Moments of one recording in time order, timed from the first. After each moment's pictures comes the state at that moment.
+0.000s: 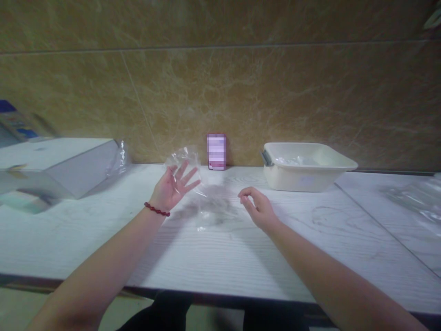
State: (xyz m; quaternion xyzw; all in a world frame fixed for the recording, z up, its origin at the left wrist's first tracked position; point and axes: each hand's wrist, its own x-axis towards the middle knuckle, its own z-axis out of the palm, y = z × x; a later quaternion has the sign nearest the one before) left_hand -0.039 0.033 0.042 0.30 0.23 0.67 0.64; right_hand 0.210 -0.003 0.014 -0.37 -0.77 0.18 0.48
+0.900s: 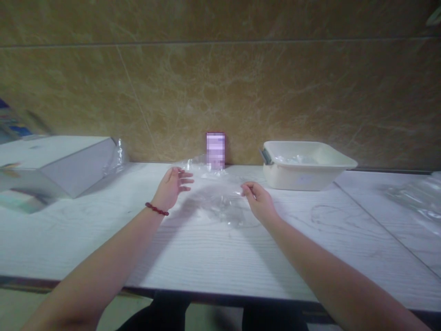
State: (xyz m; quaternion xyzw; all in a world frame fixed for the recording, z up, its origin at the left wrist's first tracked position) left_hand -0.039 0.041 0.026 0.46 0.42 0.63 0.46; right_hand 0.208 0.016 0.003 -0.50 -0.68 0.21 0.50
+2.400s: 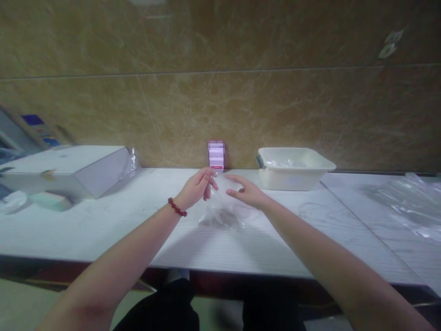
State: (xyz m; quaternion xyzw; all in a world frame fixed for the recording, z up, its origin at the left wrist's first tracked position) left_hand 0.019 -0.012 0.083 0.69 0.41 0.47 0.38; right_hand 0.202 0.004 0.057 -0.37 -0.78 0.32 0.39
